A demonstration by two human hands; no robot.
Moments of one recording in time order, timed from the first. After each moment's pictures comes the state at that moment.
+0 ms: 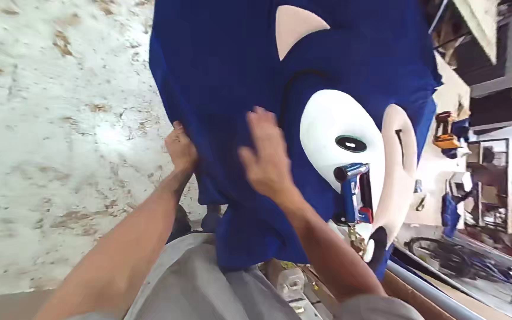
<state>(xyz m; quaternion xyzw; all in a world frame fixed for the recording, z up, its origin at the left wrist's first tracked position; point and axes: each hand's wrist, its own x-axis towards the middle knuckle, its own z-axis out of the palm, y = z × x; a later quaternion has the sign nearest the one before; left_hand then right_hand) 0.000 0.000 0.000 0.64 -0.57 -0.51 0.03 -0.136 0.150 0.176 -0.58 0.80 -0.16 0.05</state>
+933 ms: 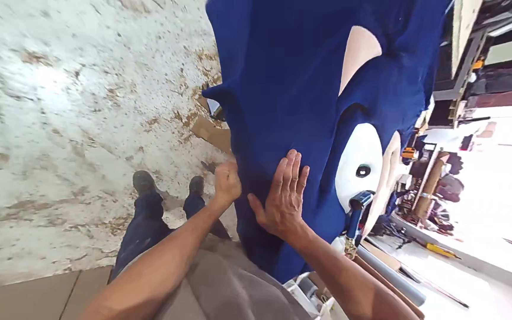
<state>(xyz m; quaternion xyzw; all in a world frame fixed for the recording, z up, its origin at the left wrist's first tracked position) 0.003 -0.012 -0.018 0.40 -0.52 -0.70 0.29 -0.073 0.062 0.132 -0.56 0.82 0.07 -0.01</state>
